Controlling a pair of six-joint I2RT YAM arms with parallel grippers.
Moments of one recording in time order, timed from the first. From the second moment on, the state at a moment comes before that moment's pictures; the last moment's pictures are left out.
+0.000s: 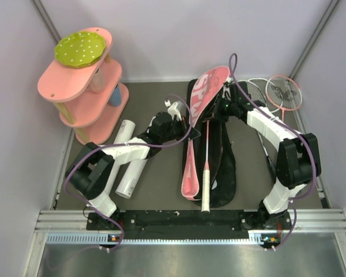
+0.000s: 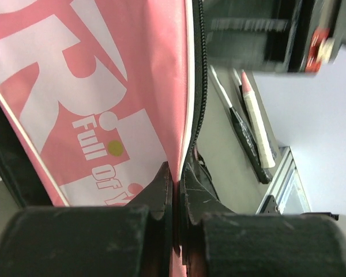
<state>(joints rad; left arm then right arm) -0.67 1.66 0.94 0.43 0.31 -0.76 0.32 1.69 1.30 -0.38 -0.43 0.65</state>
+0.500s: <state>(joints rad) -0.67 1.63 0.91 0.42 0.35 -0.76 0.29 1.47 1.13 -0.45 -0.40 0.51</state>
